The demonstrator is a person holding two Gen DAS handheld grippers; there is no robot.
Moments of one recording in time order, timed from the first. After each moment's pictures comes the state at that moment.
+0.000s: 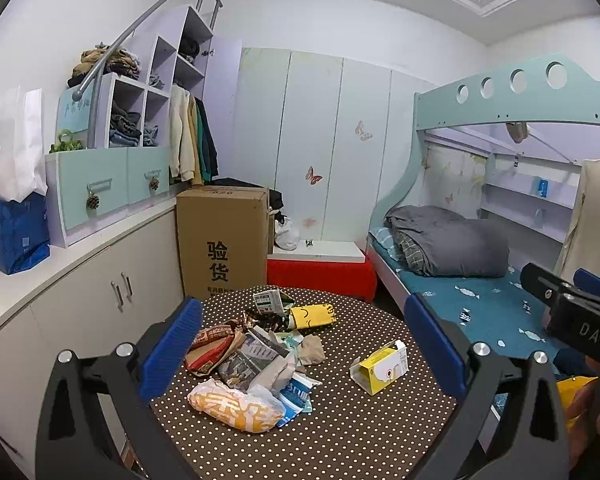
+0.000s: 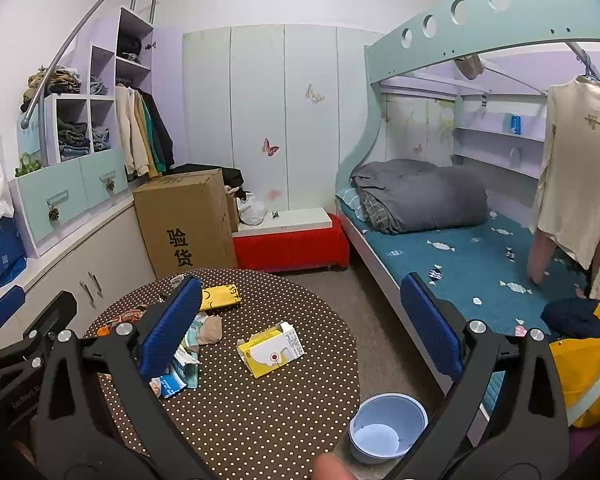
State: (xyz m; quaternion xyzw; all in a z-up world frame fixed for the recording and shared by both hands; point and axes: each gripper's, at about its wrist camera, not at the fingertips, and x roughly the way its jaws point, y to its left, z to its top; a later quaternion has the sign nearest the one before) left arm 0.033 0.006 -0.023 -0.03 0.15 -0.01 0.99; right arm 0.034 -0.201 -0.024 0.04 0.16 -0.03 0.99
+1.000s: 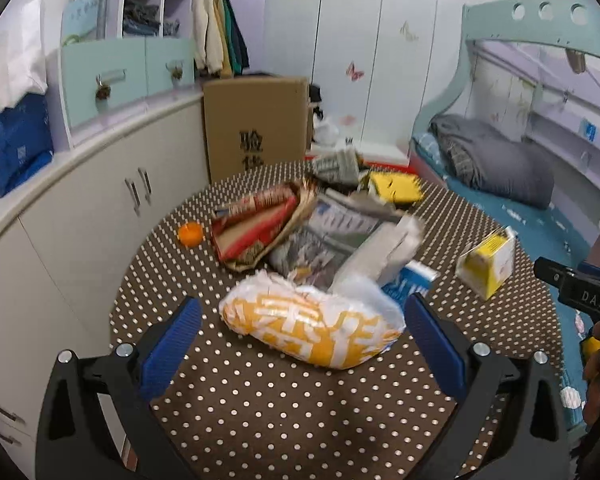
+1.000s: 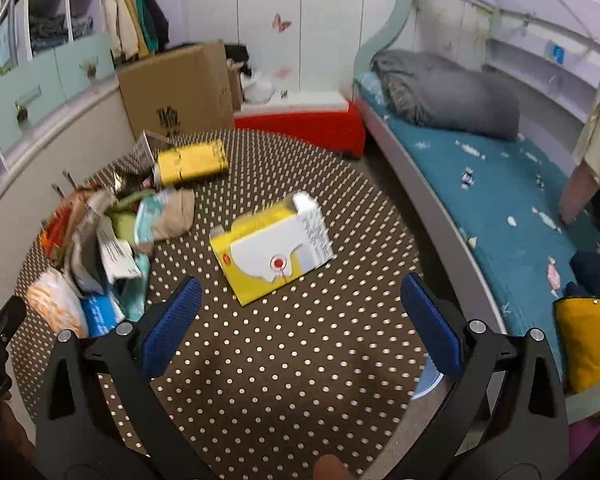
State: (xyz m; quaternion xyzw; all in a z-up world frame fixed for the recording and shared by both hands) left arm 0.114 0.077 -0.171 -0.04 0.33 0.04 0.94; right arm 0.161 -0.171 -0.176 0.02 0.37 0.00 0.93
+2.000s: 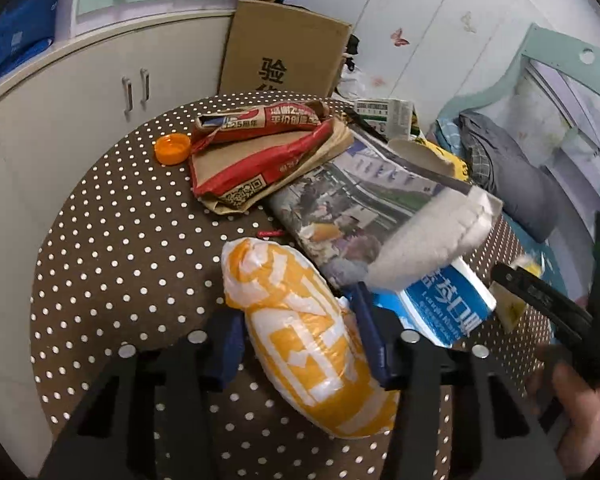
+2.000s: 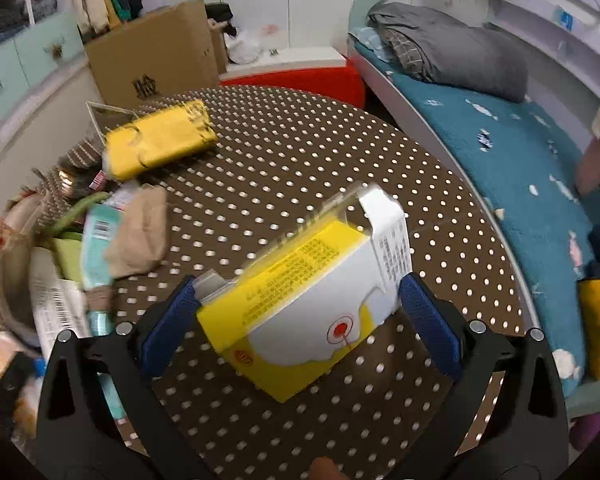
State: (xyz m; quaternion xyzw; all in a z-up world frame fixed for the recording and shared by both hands) left arm 0.173 0.113 -0.221 -0.17 0.41 0.05 0.89; right arm 0.262 -0.139 -0.227 0.04 0.44 -0.03 0.90
